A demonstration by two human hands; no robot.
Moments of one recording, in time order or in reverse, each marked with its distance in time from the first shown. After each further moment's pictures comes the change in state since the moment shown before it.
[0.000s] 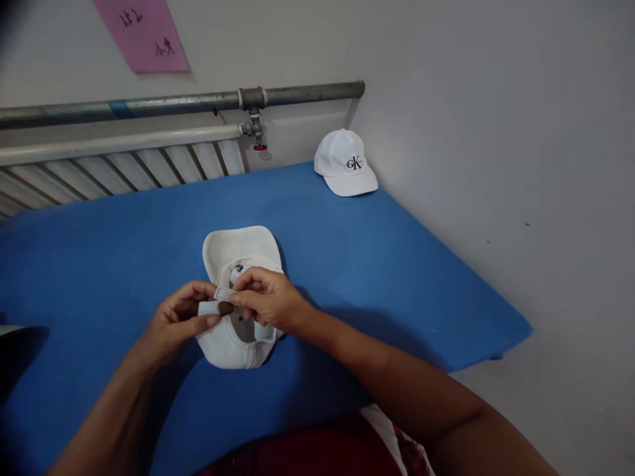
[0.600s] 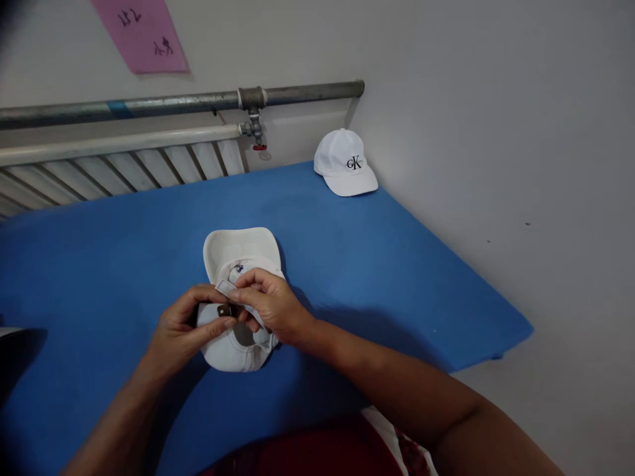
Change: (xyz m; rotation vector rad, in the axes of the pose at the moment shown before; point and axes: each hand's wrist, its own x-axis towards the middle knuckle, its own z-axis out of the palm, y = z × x) left_hand -0.002 -0.001 0.015 0.501 0.112 0.351; right_hand 0.000 0.004 0.010 0.251 0.092 0.031
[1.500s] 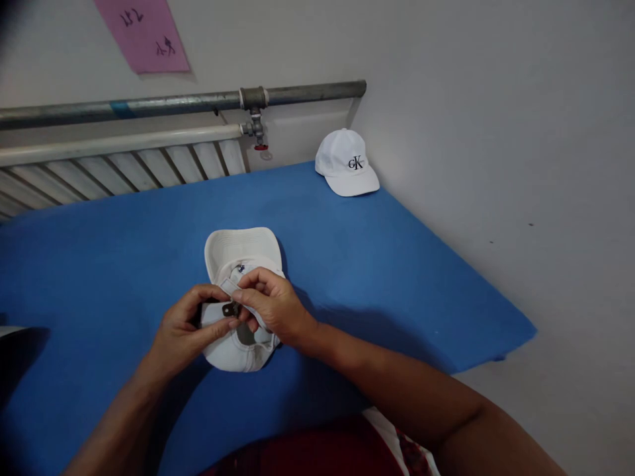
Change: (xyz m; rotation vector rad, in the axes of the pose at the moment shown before) left_hand 0.001 0.006 0.002 0.053 0.017 -0.107; right_hand -0.003 0.000 -0.001 -0.070 0.017 -0.053
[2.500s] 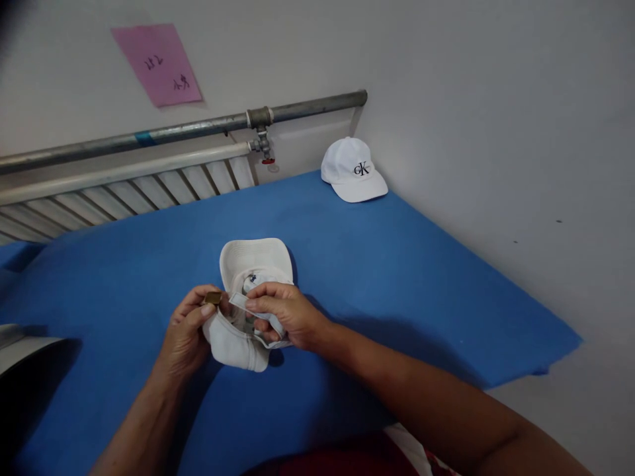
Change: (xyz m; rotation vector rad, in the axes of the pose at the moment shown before) left_hand 0.010 -0.012 -0.001 -0.767 0.235 -0.341; right_hand 0.008 -0.001 -0.006 0.249 -0.080 0.230
